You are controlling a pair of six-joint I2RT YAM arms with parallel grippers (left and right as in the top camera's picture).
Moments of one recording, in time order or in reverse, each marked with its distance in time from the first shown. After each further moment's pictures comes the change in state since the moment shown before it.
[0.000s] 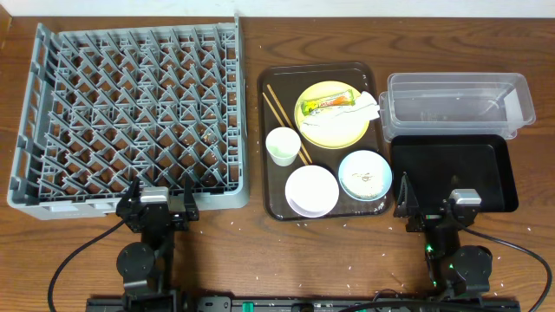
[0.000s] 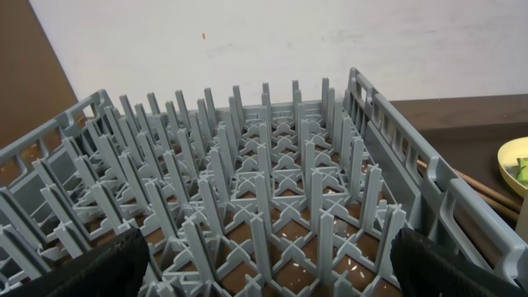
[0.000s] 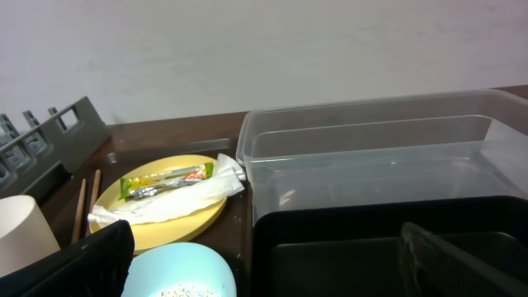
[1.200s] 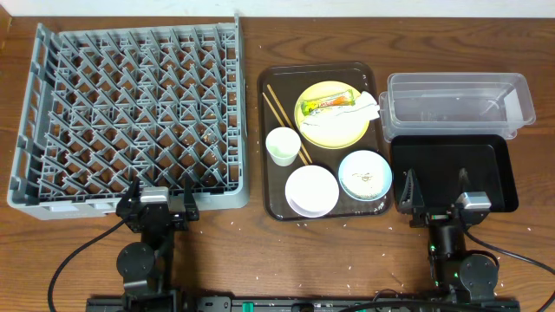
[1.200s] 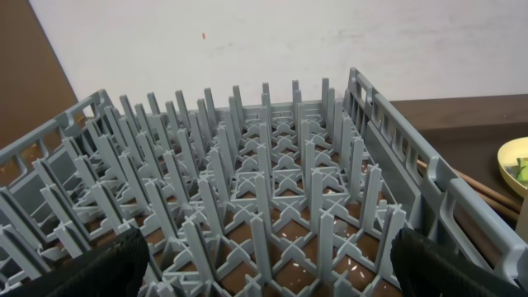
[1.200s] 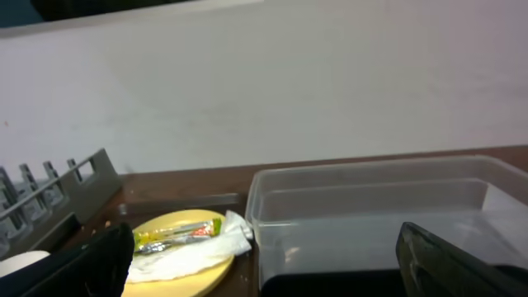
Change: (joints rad) left arm 0.000 0.000 0.000 0.000 0.000 0.000; right arm 0.000 0.000 0.000 0.170 -0.014 -0.013
